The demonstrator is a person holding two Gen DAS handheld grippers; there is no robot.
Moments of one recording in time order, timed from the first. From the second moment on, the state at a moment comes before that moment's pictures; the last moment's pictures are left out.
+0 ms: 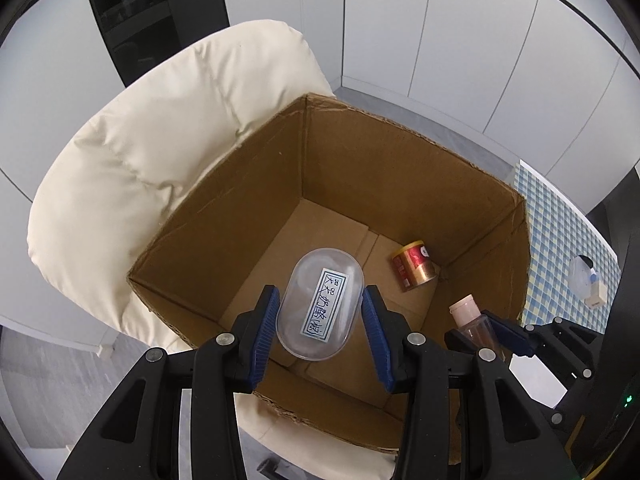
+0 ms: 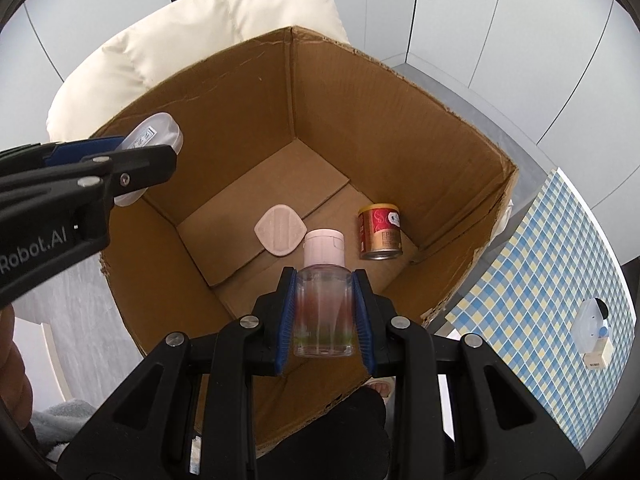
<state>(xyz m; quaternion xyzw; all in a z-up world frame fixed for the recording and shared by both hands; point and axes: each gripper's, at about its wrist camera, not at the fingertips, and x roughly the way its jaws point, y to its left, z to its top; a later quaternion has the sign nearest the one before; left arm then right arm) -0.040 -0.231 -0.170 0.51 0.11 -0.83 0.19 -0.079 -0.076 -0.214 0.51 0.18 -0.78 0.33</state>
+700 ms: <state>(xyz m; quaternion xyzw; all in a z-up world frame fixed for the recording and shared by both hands) -0.039 -0.226 -0.165 0.51 0.12 -0.84 0.17 -0.080 -0.070 -0.213 0.51 0.17 -0.78 0.32</state>
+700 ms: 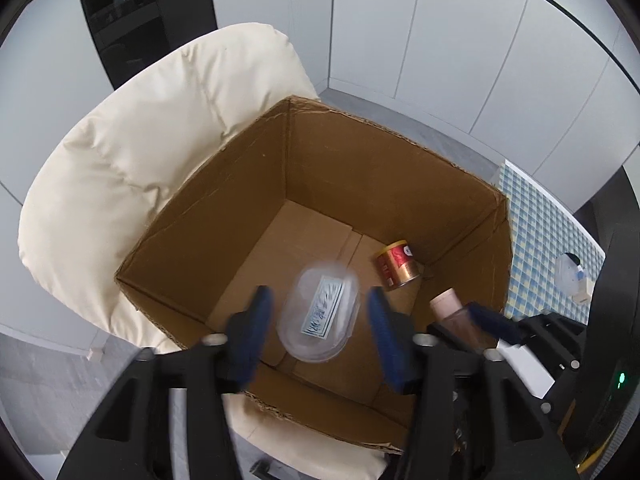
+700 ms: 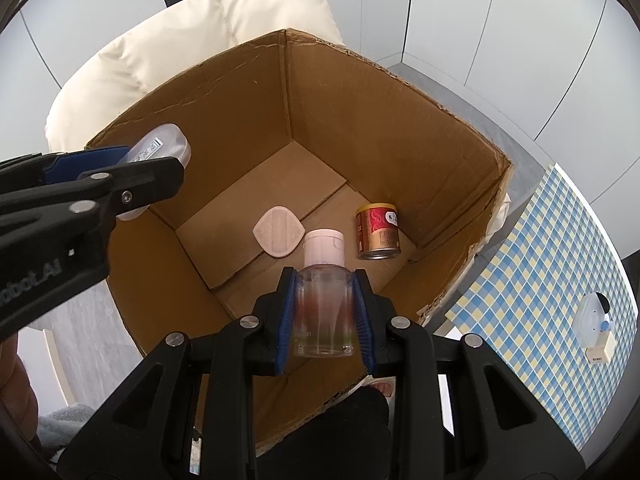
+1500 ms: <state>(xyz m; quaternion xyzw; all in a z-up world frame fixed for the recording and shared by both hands) -0.036 -0.227 -0.154 0.49 0.10 -0.84 0.20 -0.086 -0.049 -0.198 0.51 0.13 -0.80 0.30</state>
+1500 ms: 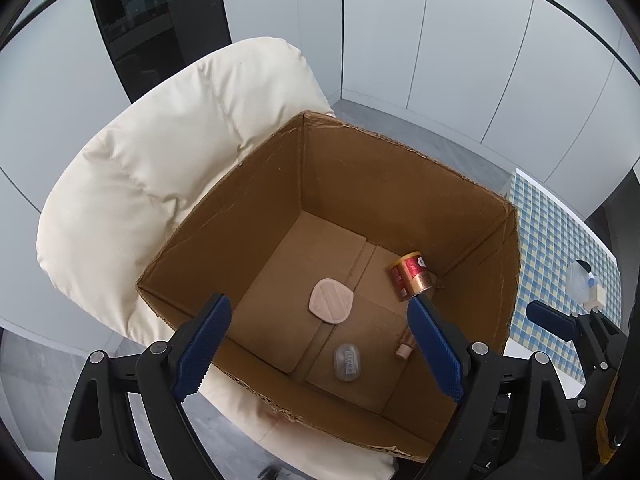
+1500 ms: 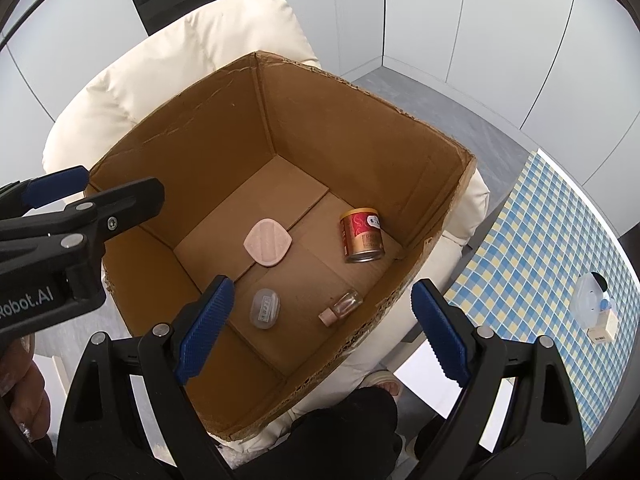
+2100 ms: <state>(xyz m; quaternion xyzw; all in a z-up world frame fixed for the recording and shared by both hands) -0.032 -0.226 -0.154 0.50 0.09 -0.84 0.20 -0.079 -0.048 -0.195 0.51 0.14 -0.80 0.30</state>
